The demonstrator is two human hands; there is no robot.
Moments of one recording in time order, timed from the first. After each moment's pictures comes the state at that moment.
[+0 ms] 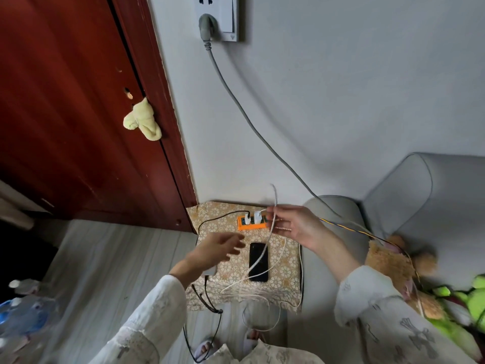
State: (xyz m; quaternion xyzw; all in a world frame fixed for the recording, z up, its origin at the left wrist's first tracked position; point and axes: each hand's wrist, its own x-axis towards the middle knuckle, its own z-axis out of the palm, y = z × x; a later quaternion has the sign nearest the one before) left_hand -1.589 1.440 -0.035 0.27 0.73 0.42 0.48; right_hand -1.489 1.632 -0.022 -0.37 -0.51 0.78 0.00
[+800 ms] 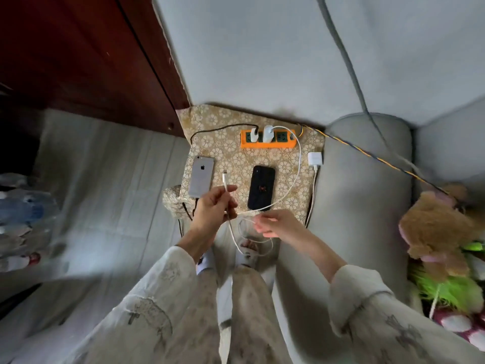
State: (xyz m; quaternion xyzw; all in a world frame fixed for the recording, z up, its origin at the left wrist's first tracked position) left_hand -1.569 1.472 -0.200 -0.06 0.66 0.61 0.43; right_hand -1.461 1.607 -0.225 -0.36 -0.66 0.62 -0.24
